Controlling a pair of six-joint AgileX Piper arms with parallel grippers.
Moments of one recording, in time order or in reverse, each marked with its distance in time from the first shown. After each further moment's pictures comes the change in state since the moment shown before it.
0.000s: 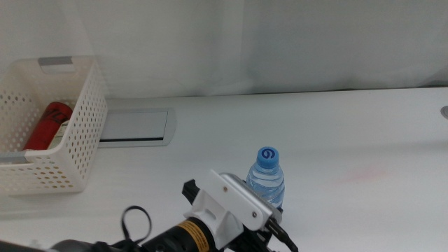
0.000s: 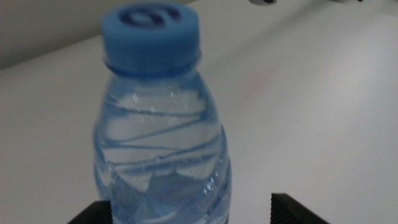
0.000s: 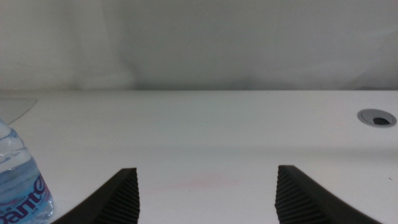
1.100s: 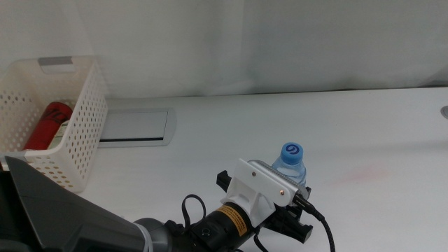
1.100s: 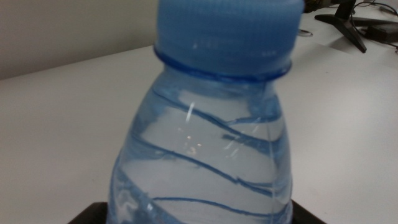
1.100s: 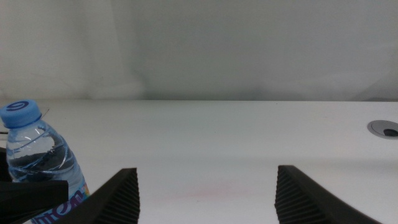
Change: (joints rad) left arm -0.002 0.286 -0.213 0.043 -0.181 -0.137; right arm 0.000 -0.002 0.000 0.001 -0.039 0.000
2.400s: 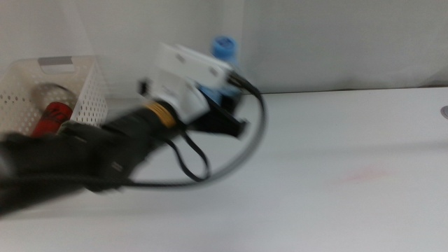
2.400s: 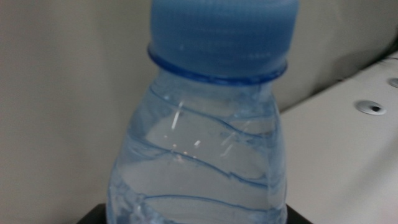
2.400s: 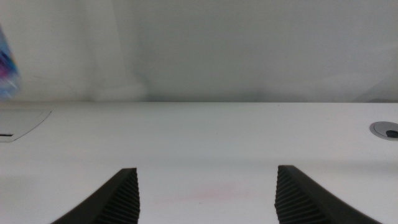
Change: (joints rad) left arm 0.298 -0.451 -0.130 0.007 0.567 0.200; right arm 0.000 0.000 0.000 0.000 -0.008 0.007
